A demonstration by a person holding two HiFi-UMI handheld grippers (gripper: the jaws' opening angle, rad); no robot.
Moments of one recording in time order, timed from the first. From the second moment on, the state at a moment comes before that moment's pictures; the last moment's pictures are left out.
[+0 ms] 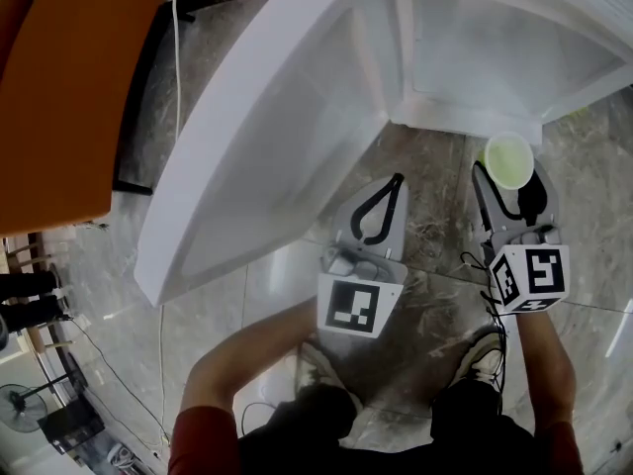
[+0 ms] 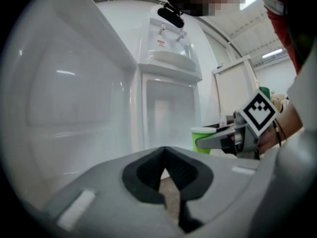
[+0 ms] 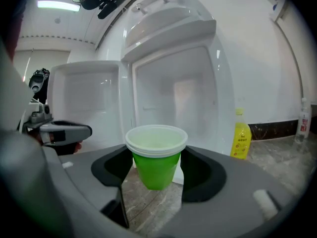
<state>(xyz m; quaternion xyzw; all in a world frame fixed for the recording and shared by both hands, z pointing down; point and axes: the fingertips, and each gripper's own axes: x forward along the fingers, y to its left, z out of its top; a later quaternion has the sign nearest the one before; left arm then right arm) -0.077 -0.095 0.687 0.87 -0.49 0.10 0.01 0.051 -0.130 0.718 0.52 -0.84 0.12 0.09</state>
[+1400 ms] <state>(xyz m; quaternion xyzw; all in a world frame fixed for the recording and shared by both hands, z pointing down) -0.071 -0.064 0.716 0.87 -0.47 0.14 0.02 0.056 -0.043 0.762 0.50 -0.84 0.16 0.14</state>
